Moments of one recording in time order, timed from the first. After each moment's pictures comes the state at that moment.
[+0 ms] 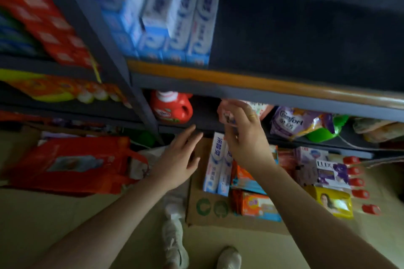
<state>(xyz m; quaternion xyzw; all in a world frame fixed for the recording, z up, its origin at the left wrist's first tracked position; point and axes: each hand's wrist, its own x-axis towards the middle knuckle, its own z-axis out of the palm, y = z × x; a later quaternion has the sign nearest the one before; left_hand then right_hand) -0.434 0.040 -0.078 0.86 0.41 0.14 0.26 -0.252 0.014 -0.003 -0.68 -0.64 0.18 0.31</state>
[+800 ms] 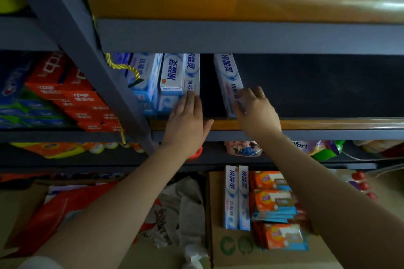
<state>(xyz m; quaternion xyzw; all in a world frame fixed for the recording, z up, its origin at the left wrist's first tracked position) -0.408 0.177 0.045 0.89 0.45 0.04 0.04 -0.246 0.128 0.063 -0.80 -0.55 0.10 0.22</state>
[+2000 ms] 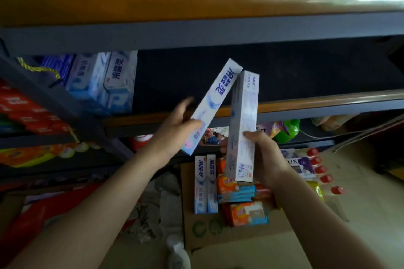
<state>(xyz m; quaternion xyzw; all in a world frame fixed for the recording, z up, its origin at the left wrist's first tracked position) -0.347 0.099 0.103 0.64 0.43 0.18 0.61 -0.191 -0.021 0.070 -0.52 -0.09 0.63 0.57</state>
